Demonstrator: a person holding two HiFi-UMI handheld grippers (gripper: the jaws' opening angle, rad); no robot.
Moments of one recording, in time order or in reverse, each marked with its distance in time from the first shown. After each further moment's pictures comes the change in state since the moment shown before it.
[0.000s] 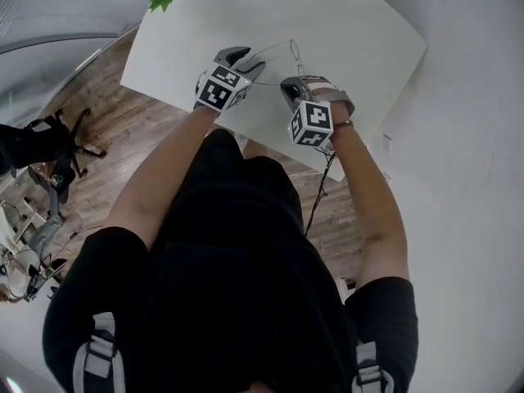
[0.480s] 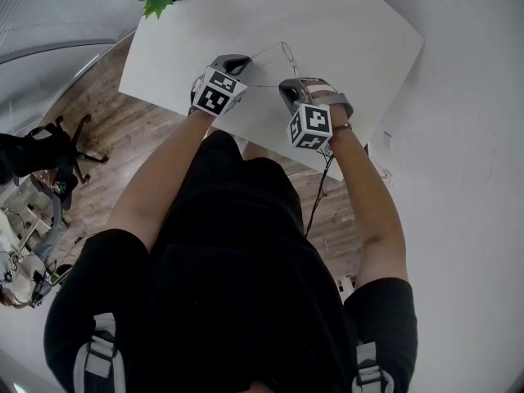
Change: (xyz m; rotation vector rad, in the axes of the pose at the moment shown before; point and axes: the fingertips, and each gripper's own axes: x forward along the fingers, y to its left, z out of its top) left arm 0.003 0.011 -0.013 0.058 0.047 0.024; right arm 0.001 -0.004 0.000 0.042 0.000 -0.029
